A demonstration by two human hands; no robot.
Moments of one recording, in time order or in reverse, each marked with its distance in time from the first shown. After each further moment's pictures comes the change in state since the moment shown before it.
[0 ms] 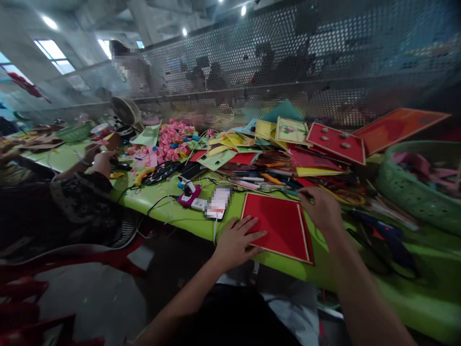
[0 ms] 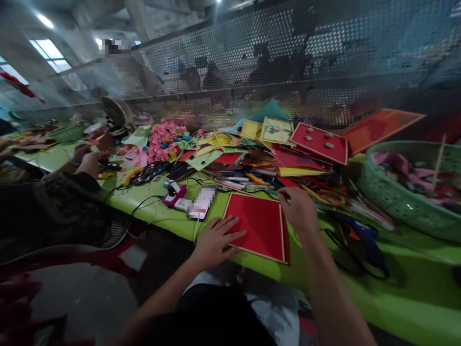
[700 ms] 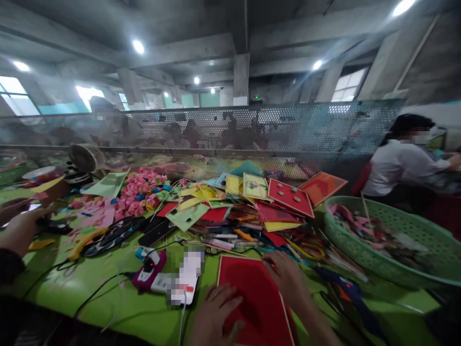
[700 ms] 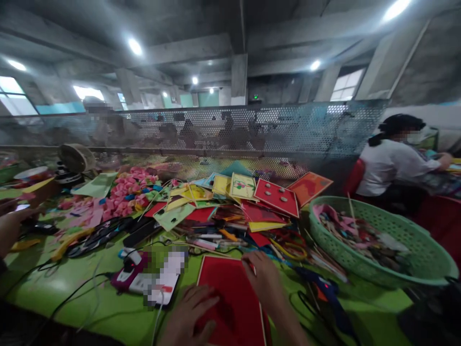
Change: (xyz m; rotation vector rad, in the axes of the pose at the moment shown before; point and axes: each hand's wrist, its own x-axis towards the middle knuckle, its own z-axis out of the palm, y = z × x) left_hand 0.035 -0.034 0.011 0.042 0.366 0.223; right_hand -0.003 -0.039 -0.003 0.109 -0.096 -0.033
